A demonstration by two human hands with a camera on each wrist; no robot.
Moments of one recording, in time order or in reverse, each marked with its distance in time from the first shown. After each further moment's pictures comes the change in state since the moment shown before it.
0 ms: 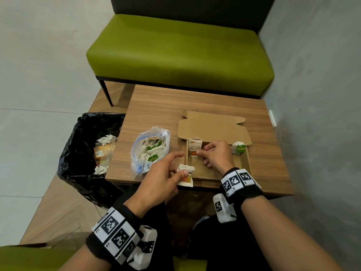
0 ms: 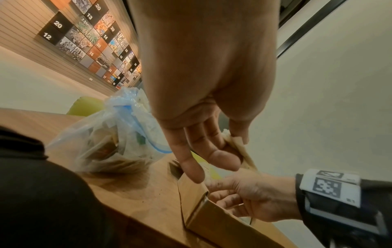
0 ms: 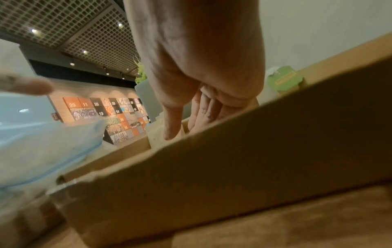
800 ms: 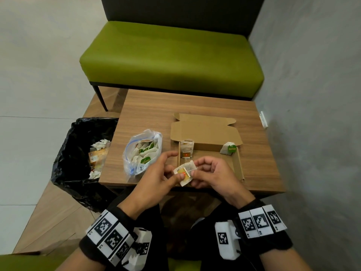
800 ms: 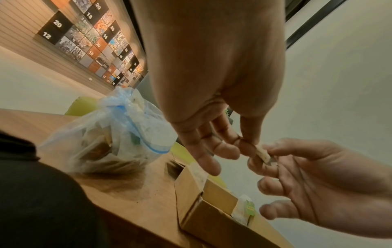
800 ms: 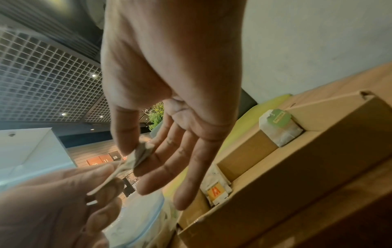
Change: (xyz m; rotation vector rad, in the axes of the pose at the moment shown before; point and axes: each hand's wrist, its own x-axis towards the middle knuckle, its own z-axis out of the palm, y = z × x) left_hand -0.003 0.013 0.005 -0.045 -0.041 0.048; right_hand -0.093 -0.002 -0.045 0.473 -0.461 -0.169
